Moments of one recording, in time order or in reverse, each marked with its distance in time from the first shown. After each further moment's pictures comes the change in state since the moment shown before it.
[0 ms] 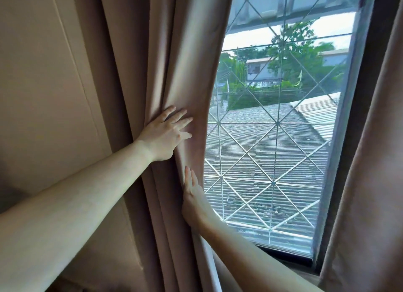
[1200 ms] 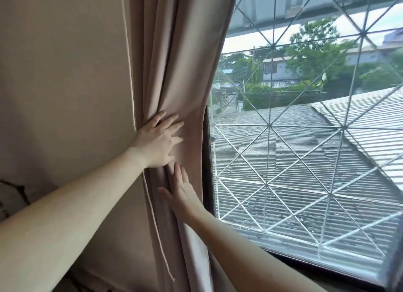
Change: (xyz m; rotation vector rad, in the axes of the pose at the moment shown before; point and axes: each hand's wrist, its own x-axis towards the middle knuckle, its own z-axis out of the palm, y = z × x) left_hand -0.102 -0.133 0.061 0.198 -0.130 -0.070; right_hand 0.099 -0.131 0.122 0.233 -0.122 -0.044
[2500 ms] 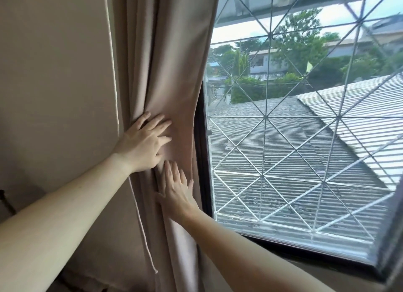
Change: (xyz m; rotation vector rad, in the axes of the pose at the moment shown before) left_hand -0.024 -0.010 0.033 -0.115 0.175 -0.014; right_hand 0.012 0.008 0.036 -0.295 0.064 0.001
